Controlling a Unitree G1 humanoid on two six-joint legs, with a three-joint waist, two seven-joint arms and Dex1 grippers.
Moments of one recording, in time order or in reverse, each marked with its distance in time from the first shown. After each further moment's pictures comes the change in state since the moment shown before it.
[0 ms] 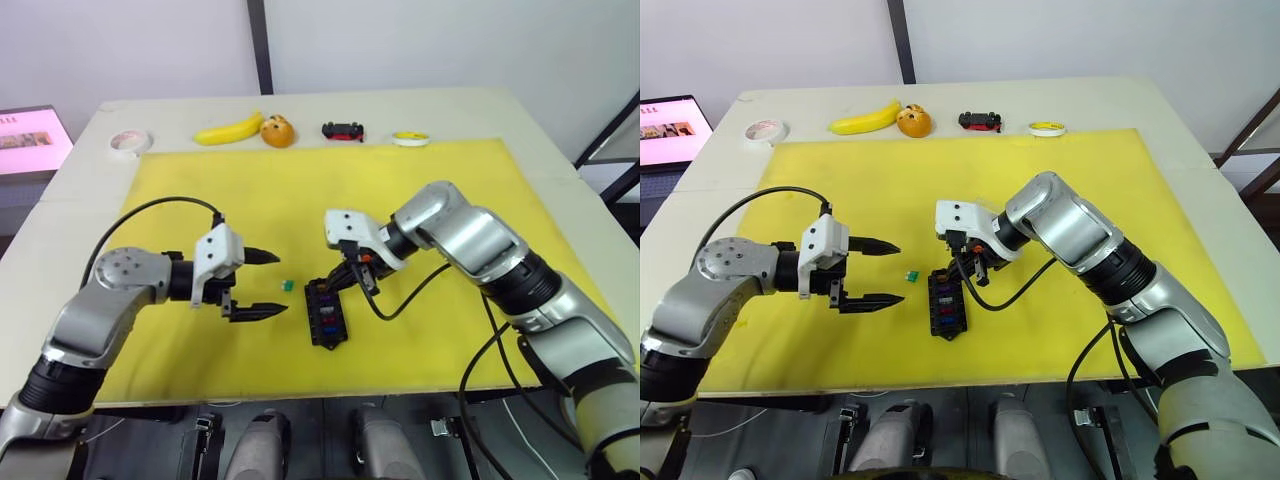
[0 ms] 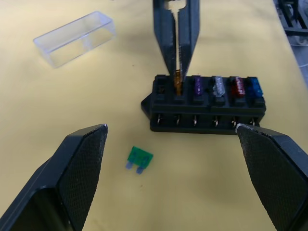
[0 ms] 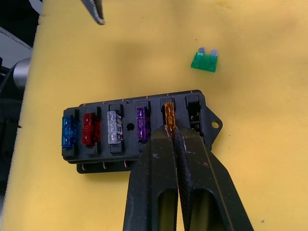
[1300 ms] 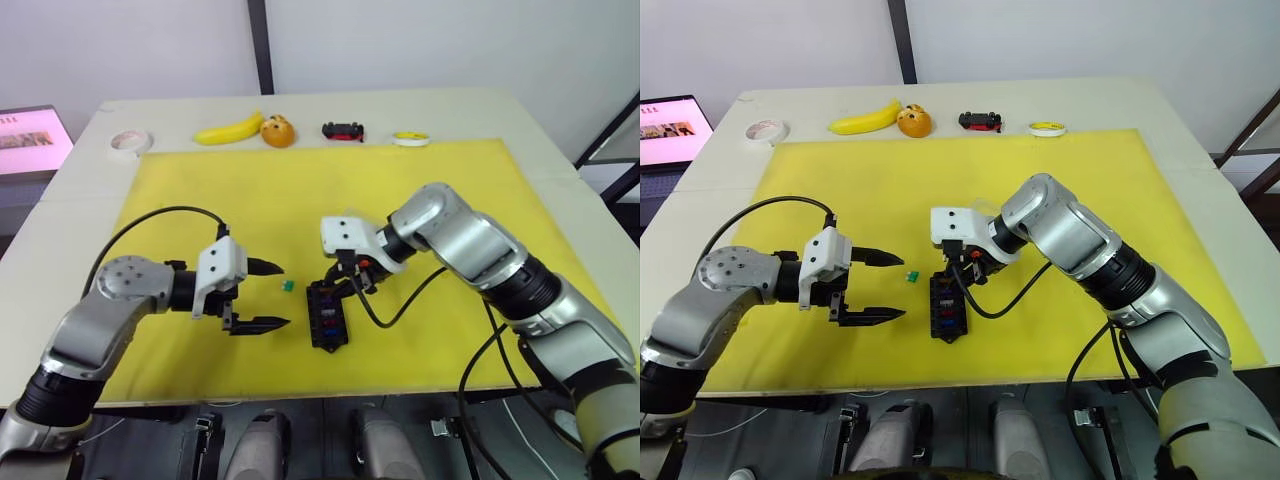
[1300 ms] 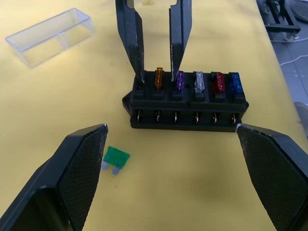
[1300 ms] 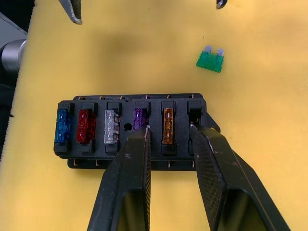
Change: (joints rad) left arm 0.039 0.005 -0.004 -0.042 0.003 -0.001 -0.018; right arm 0.007 -0.002 0.014 -0.062 -0.046 0.001 0.005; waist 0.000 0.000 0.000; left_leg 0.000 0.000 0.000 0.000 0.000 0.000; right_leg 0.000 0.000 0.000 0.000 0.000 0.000
